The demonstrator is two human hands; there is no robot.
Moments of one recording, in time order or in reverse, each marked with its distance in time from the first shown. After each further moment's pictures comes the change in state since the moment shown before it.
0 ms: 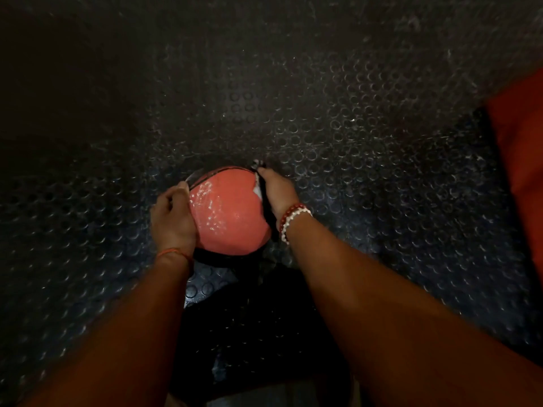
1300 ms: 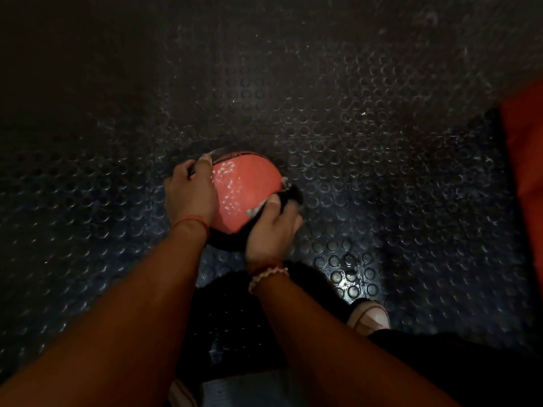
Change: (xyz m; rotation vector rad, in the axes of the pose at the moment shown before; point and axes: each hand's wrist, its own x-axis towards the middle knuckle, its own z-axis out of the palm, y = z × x) left_hand 0.014 -0.002 0.016 0.194 -0.026 0.035; right_hand -0.071 0.069 0.031 -0.077 0.474 -0.227
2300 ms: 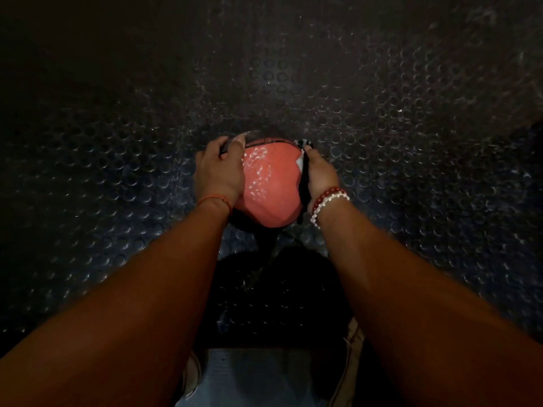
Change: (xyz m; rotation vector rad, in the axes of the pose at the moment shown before) left_hand -0.007 -0.002 -0.007 -0.002 -0.030 0.038; right_hand 0.089 -0.033 0.001 -0.061 -0.457 0.159
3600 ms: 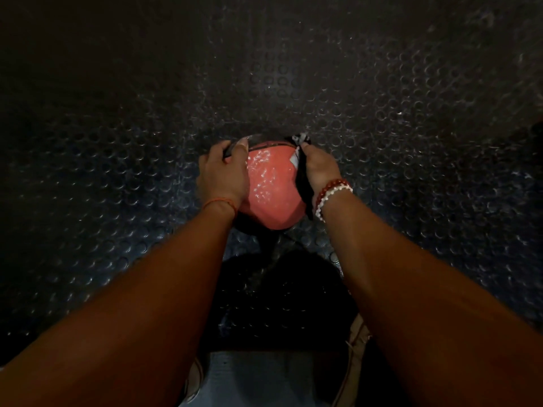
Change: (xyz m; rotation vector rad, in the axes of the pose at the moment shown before) left_hand -0.006 0.006 0.002 0.039 0.003 -0.021; right_hand 0.003 -0.020 -0.005 -0.249 -0.058 -0.098
